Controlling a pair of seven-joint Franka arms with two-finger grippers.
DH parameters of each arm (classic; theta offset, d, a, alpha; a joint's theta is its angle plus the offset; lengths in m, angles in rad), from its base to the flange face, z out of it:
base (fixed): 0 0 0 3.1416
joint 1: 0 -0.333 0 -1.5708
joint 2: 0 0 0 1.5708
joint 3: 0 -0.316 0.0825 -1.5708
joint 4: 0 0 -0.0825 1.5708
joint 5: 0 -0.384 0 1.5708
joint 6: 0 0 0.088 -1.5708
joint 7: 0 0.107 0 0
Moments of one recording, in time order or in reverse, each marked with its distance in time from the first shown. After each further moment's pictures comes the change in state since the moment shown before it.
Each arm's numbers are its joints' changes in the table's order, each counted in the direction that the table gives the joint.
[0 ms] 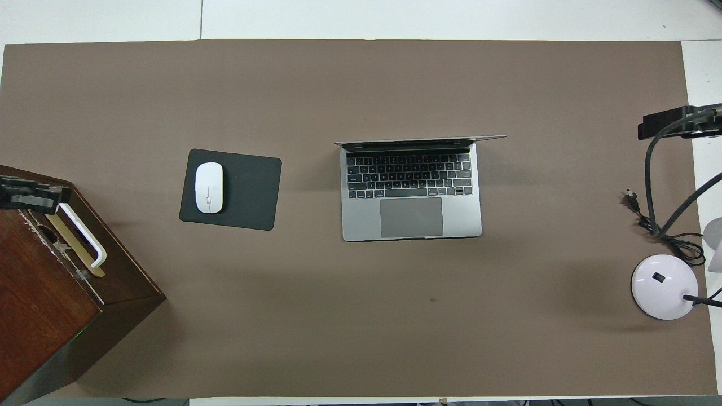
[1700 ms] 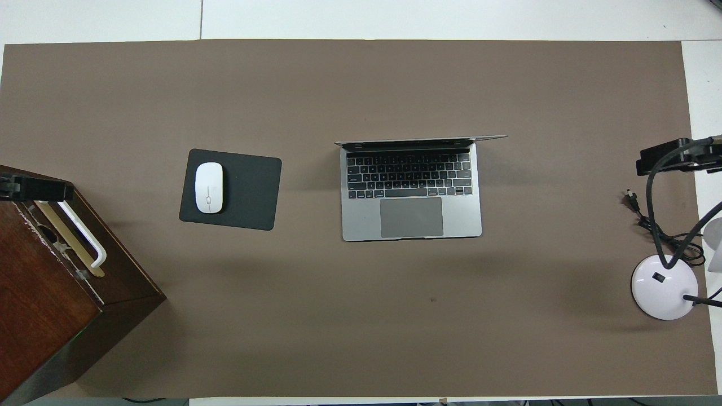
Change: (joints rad) left arm -0.046 -0.064 -0.010 0.033 -0.015 -0.005 -0.098; right arm 0.000 0.028 -0.001 -0.019 0.000 0.149 0.000
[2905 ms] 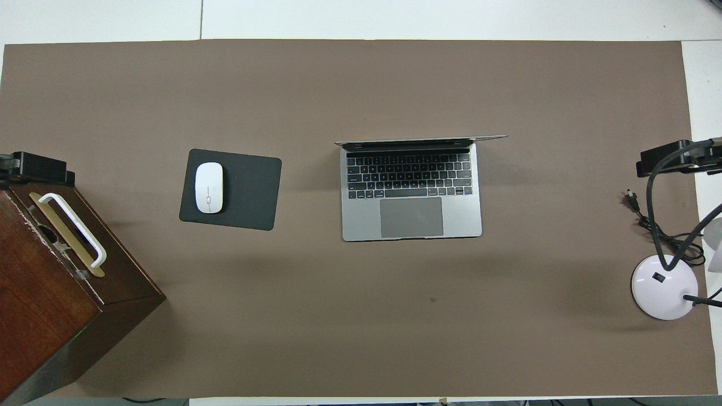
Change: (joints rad) left arm 0.051 -0.082 -0.019 0.175 -0.001 0.159 -0.142; right arm 0.000 0.005 0.000 -0.006 0.000 0.001 0.000
